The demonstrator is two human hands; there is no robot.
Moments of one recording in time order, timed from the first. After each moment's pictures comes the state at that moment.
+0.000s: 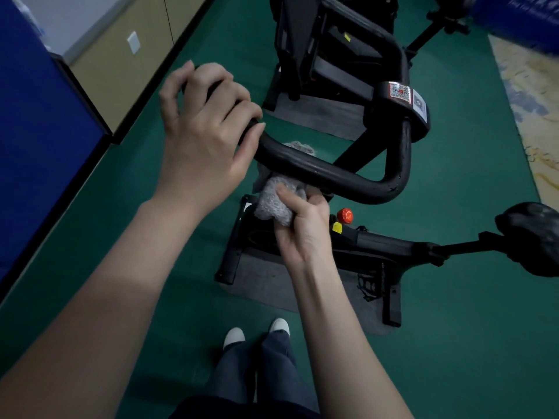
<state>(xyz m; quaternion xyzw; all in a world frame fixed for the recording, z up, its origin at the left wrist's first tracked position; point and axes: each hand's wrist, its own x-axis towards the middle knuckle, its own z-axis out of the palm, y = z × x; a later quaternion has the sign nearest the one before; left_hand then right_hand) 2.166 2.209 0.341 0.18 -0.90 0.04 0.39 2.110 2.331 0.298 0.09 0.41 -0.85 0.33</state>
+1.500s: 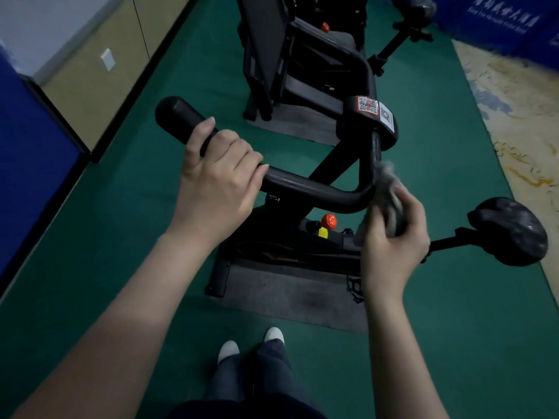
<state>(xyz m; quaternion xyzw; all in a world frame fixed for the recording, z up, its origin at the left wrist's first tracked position) 2.148 2.231 0.326 0.15 -0.93 0.07 0.32 2.067 2.430 0.324 -0.07 0.81 -0.56 -0.15</state>
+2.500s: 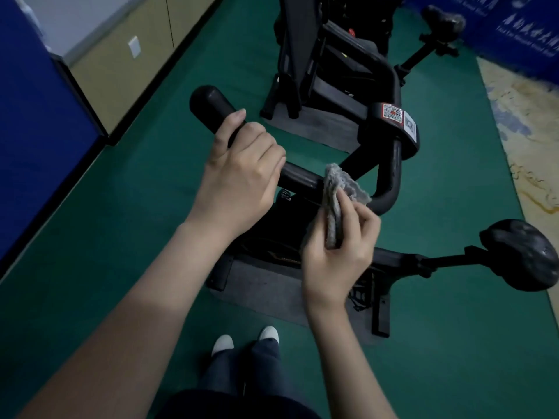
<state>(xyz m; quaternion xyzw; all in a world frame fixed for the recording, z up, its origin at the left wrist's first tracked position) 2.152 2.236 0.332 0.16 -0.93 0.04 0.32 2.118 2.379 0.304 -0.21 0.81 -0.50 -0.23</state>
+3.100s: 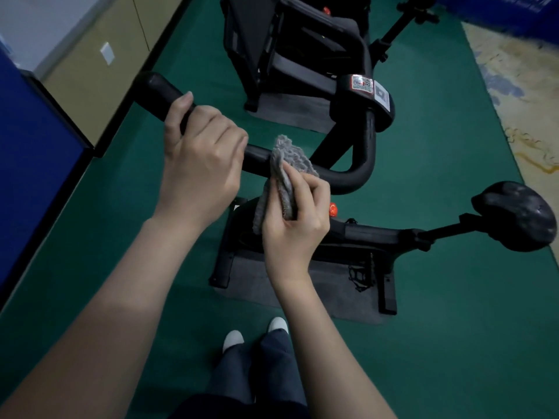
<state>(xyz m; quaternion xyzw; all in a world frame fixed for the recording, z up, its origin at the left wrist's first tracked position) 2.149 2.239 0.330 0.17 -0.93 0.02 0.33 2.115 2.361 0.293 -0.22 0.77 -0.56 -0.22</state>
